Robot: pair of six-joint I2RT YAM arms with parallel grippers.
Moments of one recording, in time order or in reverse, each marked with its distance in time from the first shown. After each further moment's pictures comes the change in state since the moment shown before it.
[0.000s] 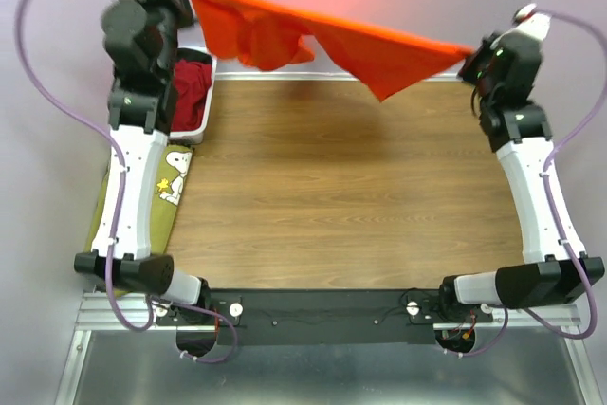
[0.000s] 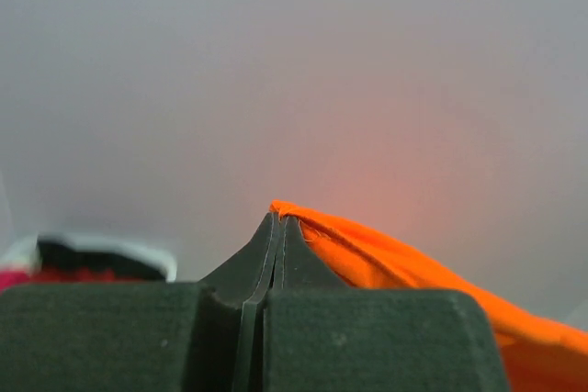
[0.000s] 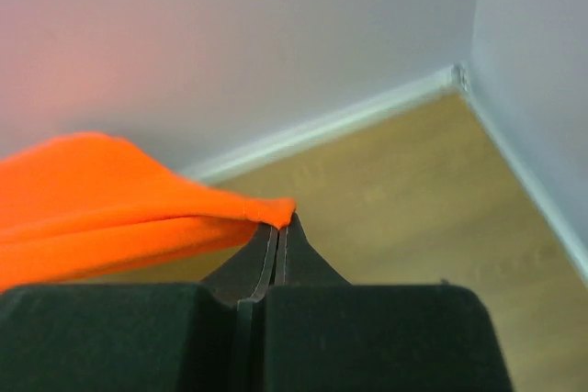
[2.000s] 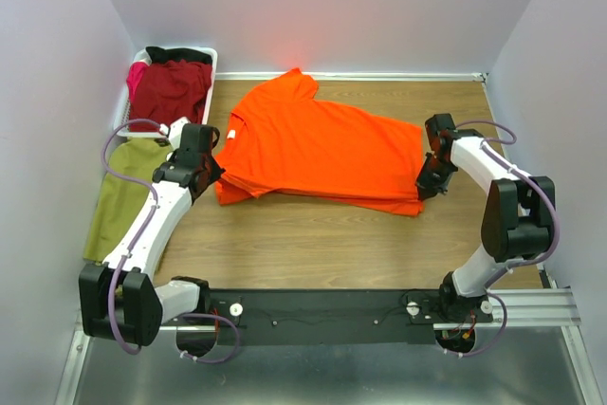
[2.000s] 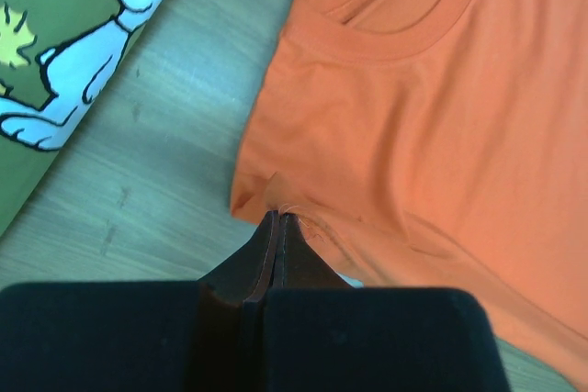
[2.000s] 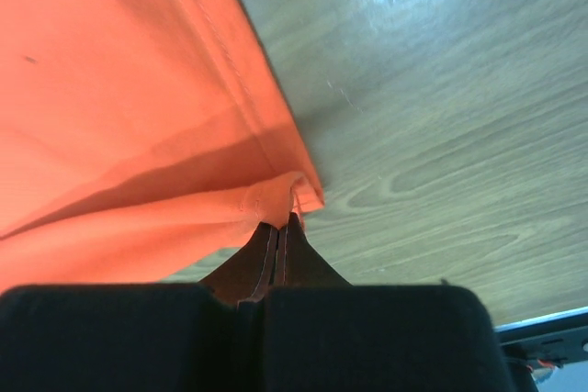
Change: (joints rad) left arm -0.042 -0.344 -1.123 -0.422 -0.145 -0.412; right arm -0.005 0.276 -0.571 -0.496 -0.200 0.284
